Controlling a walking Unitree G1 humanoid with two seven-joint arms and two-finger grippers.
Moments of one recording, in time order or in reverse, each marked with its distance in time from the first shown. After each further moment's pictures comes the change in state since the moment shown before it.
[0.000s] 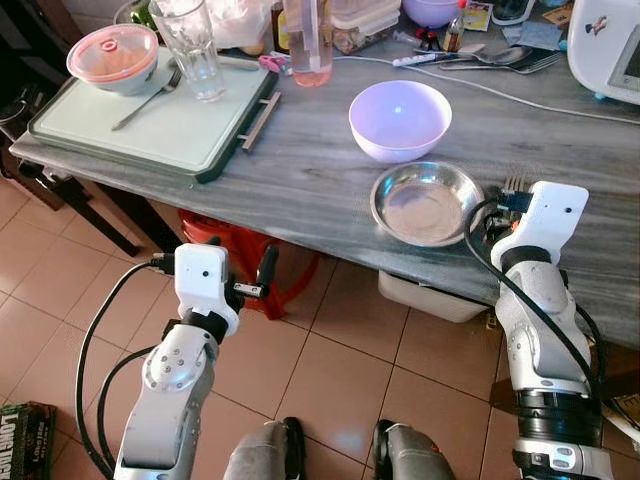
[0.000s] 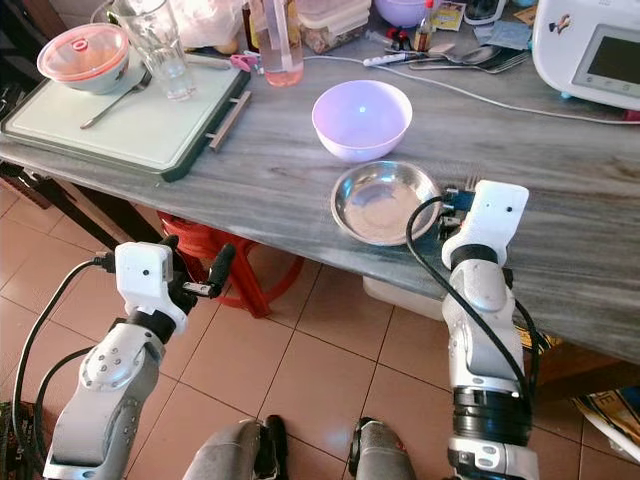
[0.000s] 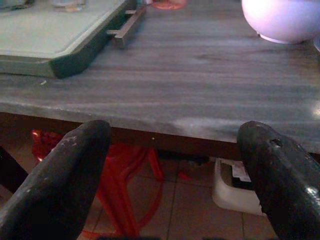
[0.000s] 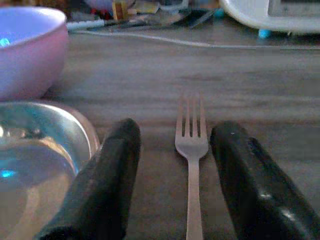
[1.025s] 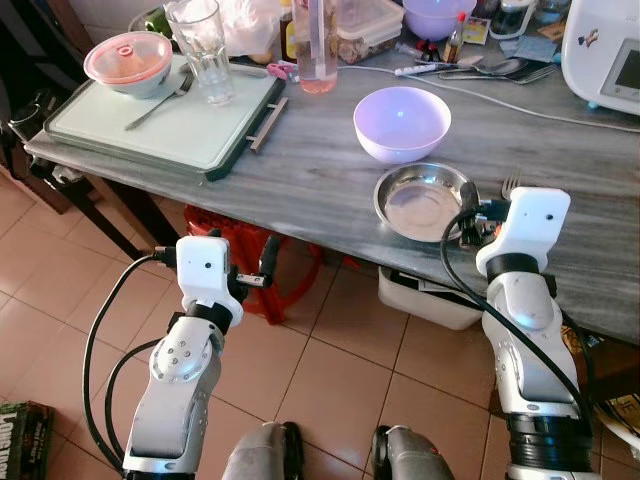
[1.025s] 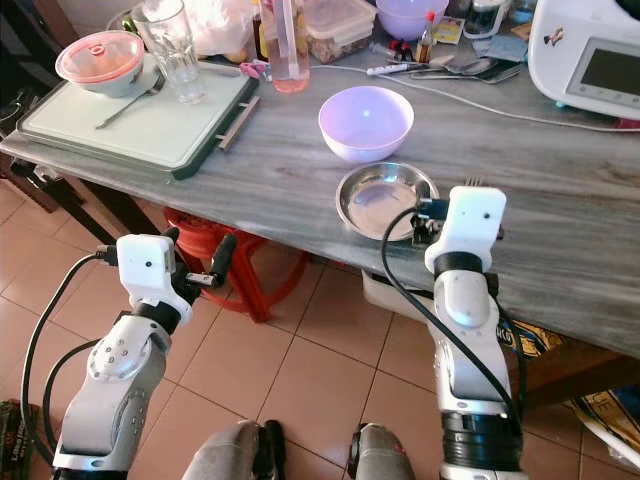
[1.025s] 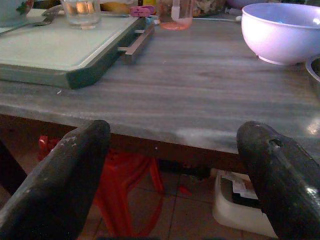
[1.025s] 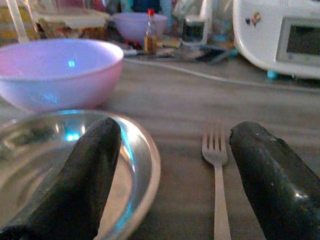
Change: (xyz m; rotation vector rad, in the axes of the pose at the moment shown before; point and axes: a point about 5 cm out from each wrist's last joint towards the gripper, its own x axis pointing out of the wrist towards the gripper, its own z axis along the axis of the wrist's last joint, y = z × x) left arm 0.008 -0.004 0.004 -0.022 -0.030 0.018; right arm -0.021 0.016 0.003 -0.058 -0.059 0.042
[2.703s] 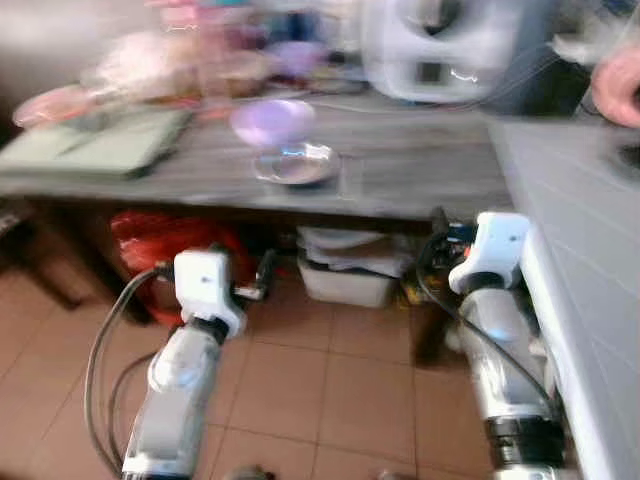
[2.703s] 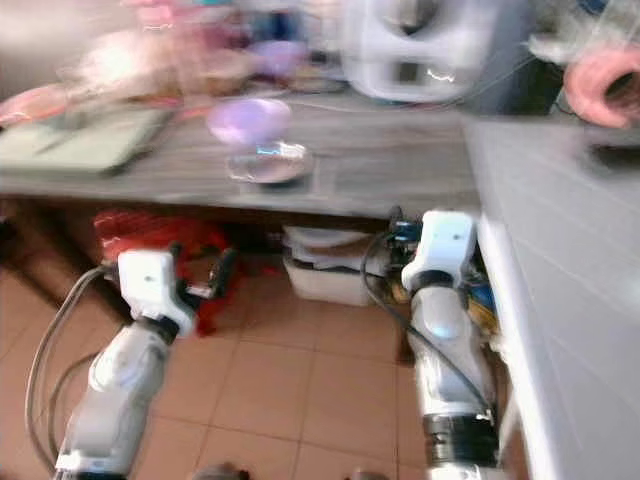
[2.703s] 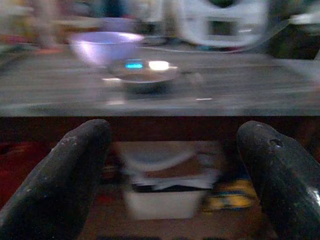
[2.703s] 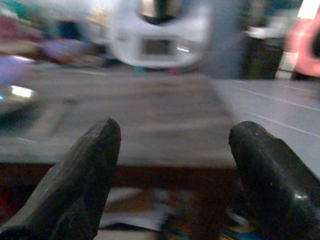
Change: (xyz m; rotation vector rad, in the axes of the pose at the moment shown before) left arm 0.000 -0.008 -0.025 -0.073 0.013 -0.071; right arm -0.004 0.006 -0.037 0.016 0.062 0.057
